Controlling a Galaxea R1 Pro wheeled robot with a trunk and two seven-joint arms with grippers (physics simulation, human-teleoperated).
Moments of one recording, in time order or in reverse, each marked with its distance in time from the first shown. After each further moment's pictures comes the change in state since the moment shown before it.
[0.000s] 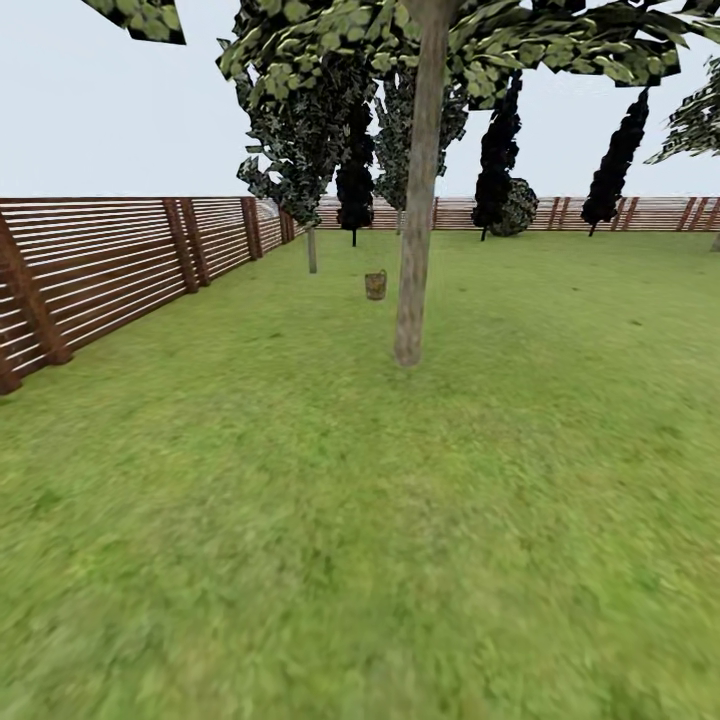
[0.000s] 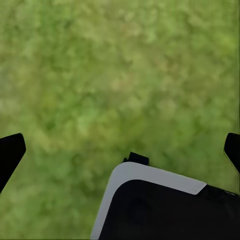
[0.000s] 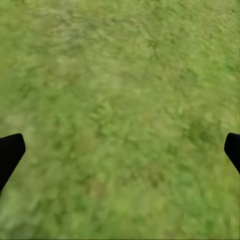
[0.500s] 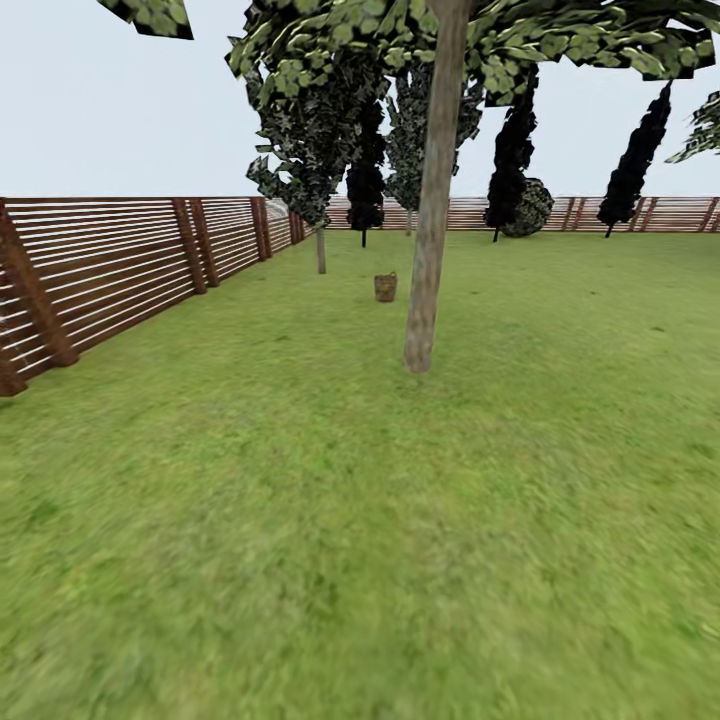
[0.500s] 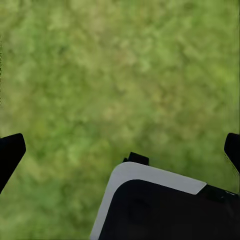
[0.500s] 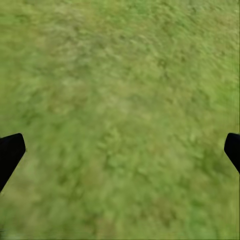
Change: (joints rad) left arm 0.000 0.000 0.000 0.000 0.000 0.000 0.000; right arm 0.000 0.000 -0.006 0.000 -0.004 0.000 -0.003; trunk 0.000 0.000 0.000
